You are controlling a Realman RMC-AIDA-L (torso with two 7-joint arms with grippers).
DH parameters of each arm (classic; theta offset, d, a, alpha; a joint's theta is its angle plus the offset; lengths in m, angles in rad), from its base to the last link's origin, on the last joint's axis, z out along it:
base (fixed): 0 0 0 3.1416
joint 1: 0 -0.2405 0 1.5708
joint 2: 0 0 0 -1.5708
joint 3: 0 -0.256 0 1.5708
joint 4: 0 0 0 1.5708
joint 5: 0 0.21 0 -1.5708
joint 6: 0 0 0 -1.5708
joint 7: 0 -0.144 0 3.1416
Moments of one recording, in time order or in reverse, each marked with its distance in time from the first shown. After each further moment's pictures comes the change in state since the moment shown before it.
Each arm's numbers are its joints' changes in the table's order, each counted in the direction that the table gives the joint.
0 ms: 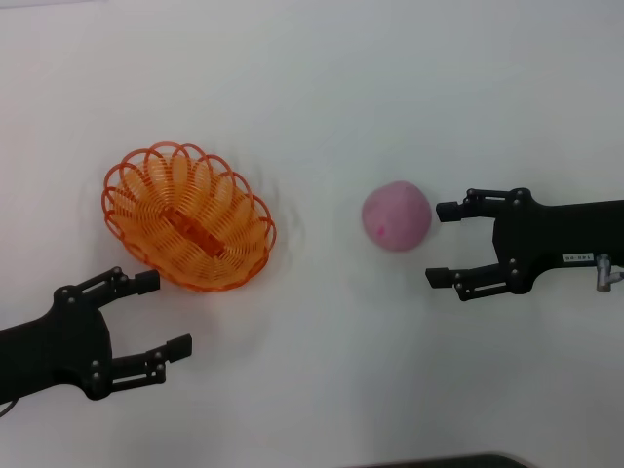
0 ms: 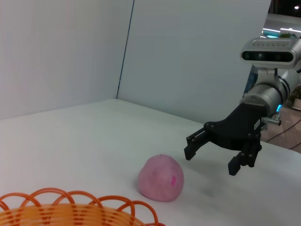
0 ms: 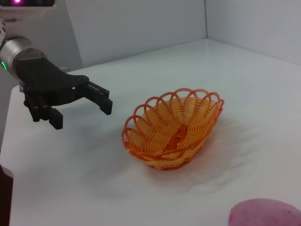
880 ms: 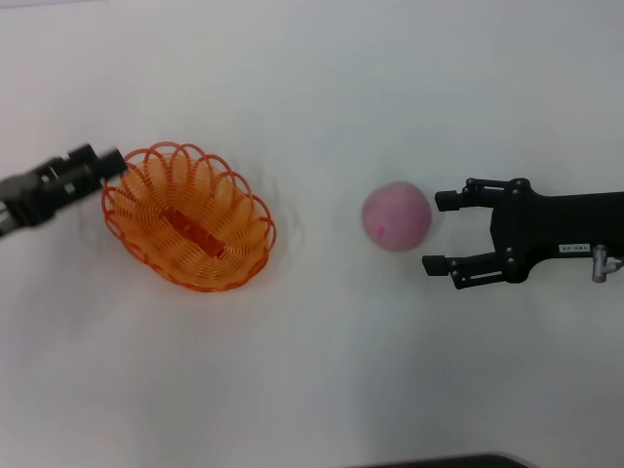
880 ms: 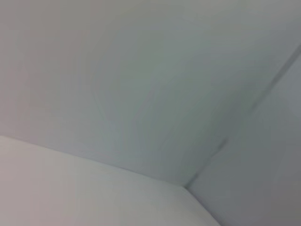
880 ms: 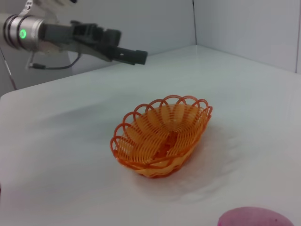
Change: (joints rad) left arm 0.146 0.030 0.333 -0.026 -0.007 -0.034 0.581; right arm -0.009 0.007 -0.028 0.000 0.000 0.009 -0.008
